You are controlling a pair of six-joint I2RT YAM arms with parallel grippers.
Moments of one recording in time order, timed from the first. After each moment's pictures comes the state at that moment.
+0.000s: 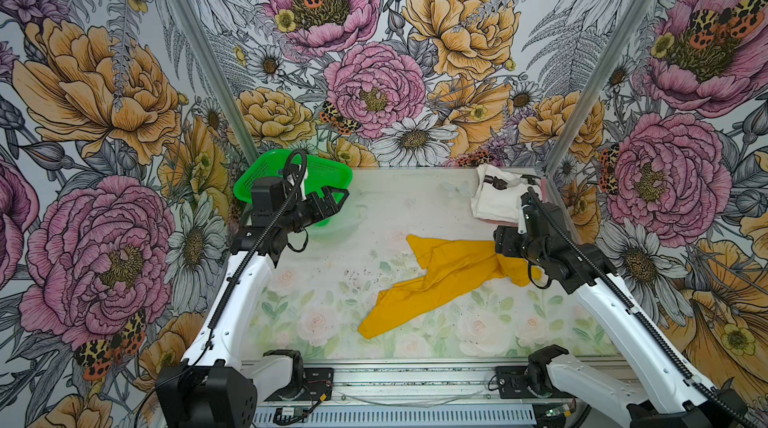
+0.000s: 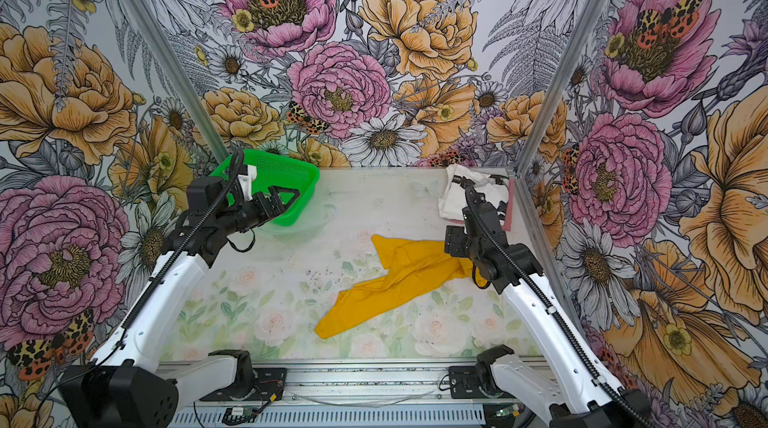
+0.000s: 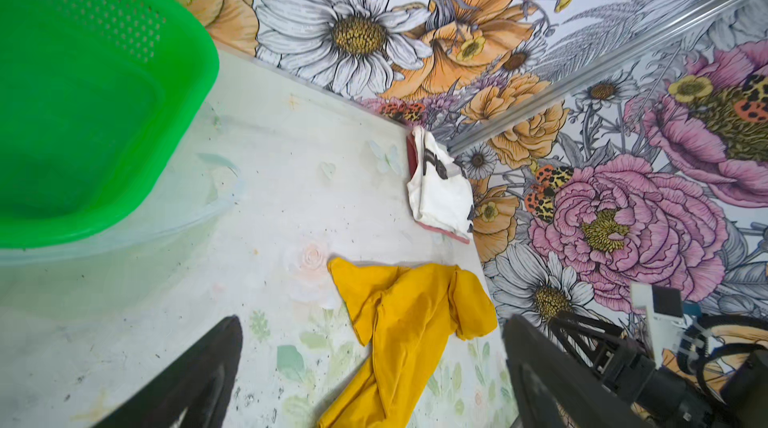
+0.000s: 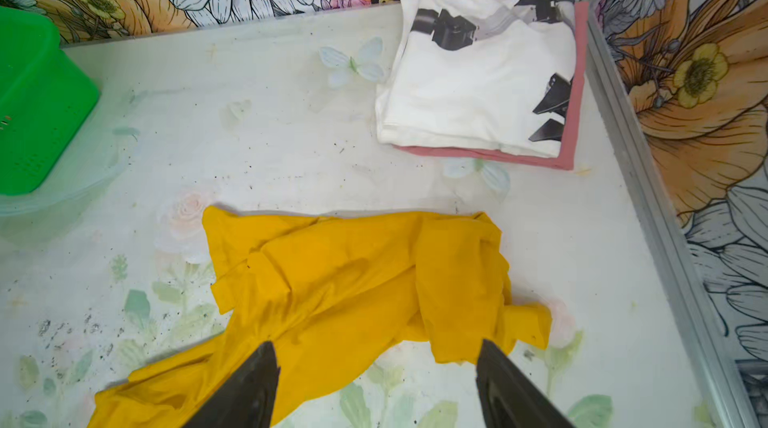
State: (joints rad) left arm -0.09 1.15 1.06 -0.40 0.54 -0.56; right arm 0.31 0.99 1.03 -0.84 0.18 0.32
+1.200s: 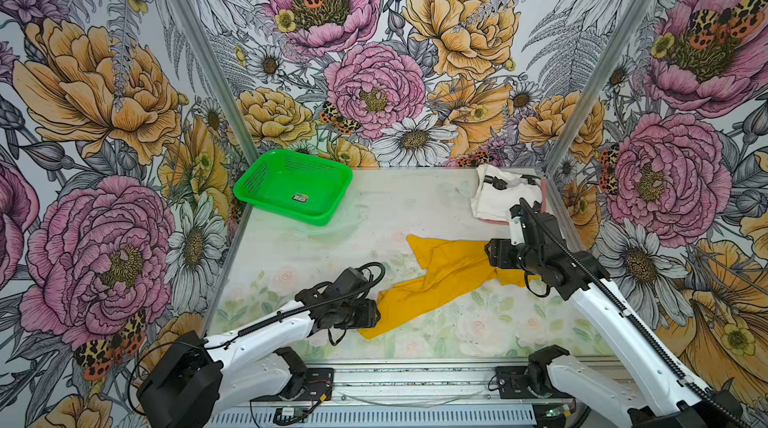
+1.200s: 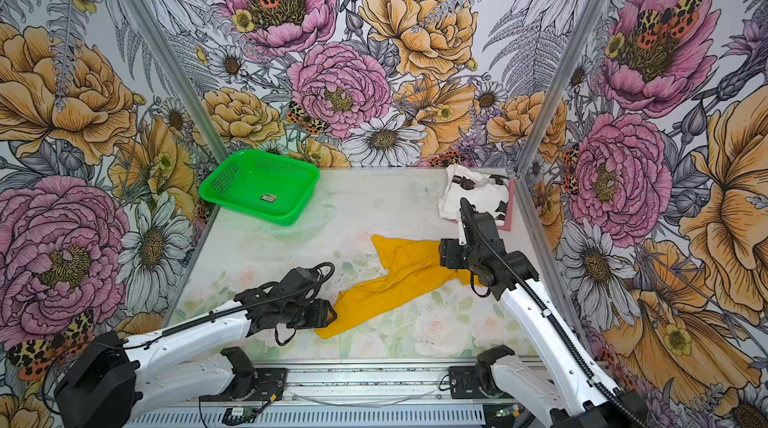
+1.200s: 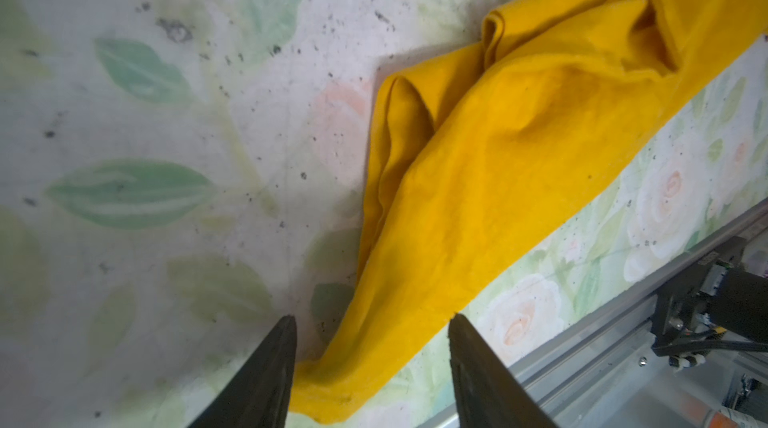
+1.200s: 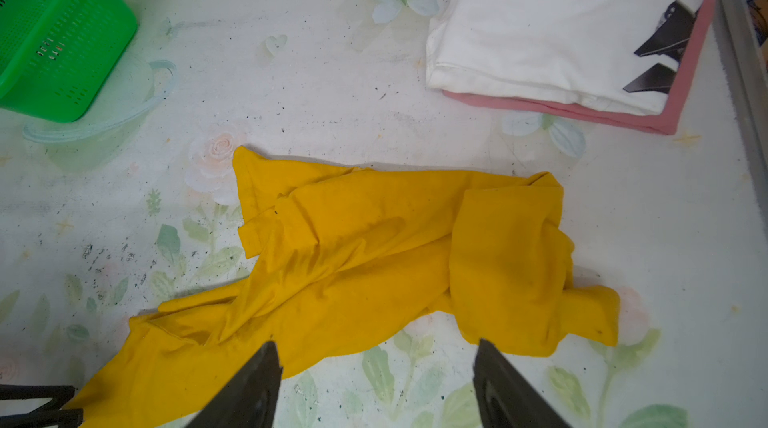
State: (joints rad) left arm -0.78 1.06 0.46 -0.49 0.16 -0.78; right arm 0.29 0.97 0.94 -0.81 0.01 0.27
